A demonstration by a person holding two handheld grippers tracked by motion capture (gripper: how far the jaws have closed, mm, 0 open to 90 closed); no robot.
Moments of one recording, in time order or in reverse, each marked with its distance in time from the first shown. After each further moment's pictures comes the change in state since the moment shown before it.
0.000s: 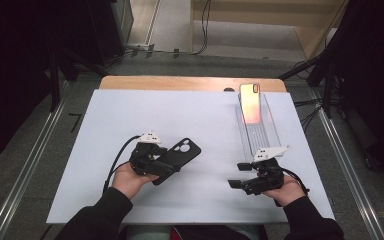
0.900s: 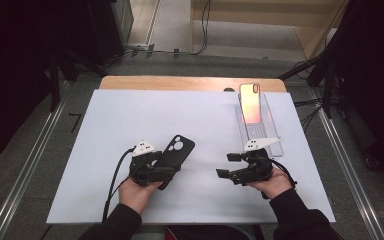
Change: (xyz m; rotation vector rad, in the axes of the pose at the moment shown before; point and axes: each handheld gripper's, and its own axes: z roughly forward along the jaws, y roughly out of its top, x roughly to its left) left arm -0.018 -0.025 0.005 -0.177 0.165 -0.150; right arm 0.010 0.034 0.013 -0.075 0.002 0.030
